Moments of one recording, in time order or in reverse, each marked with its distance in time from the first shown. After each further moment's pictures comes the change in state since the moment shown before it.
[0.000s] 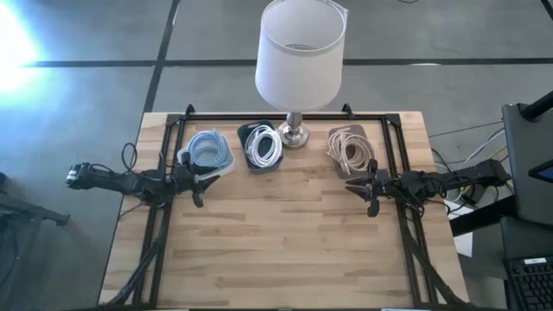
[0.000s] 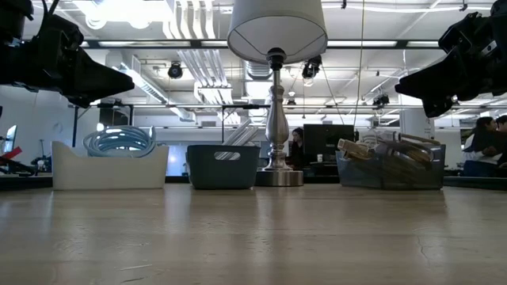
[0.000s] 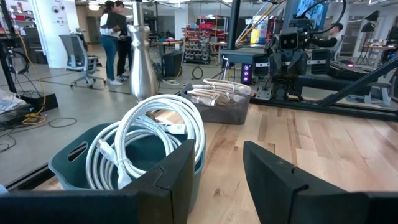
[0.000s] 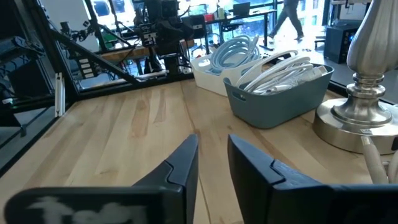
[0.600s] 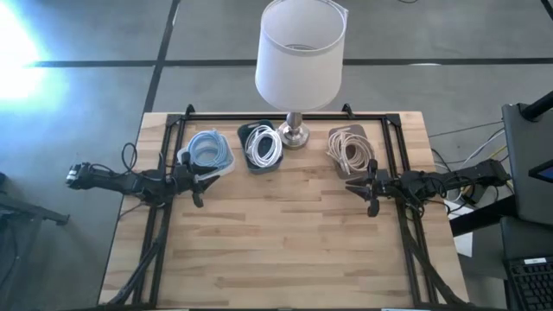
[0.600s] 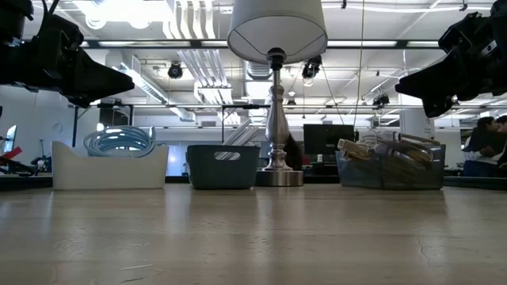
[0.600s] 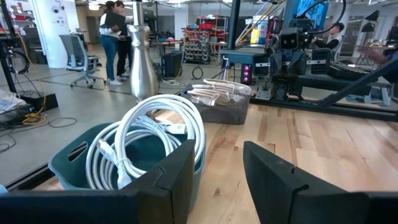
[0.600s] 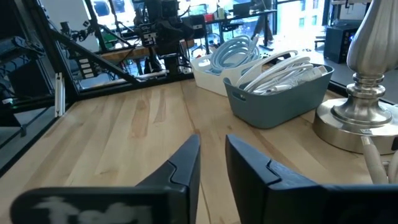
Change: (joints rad) left arm 0.000 0.000 0.000 0.000 0.000 0.000; right arm 0.000 0.000 0.000 0.000 0.000 0.000
